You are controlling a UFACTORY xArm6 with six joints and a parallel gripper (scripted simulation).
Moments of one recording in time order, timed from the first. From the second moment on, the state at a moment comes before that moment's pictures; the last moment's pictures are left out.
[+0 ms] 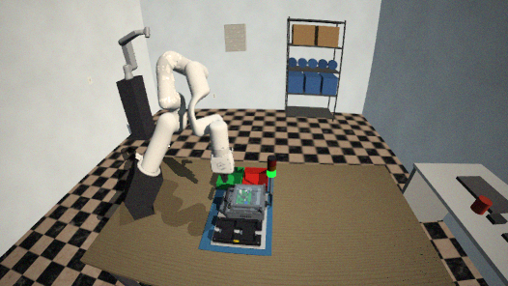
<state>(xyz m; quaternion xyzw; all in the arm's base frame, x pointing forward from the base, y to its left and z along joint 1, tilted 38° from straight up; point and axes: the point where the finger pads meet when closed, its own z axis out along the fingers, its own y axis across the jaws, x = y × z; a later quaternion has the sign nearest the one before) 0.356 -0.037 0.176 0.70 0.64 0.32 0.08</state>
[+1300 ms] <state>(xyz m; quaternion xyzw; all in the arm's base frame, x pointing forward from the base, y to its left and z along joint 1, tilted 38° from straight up) 0.352 -0.038 0.181 0.76 0.56 0.33 0.04</state>
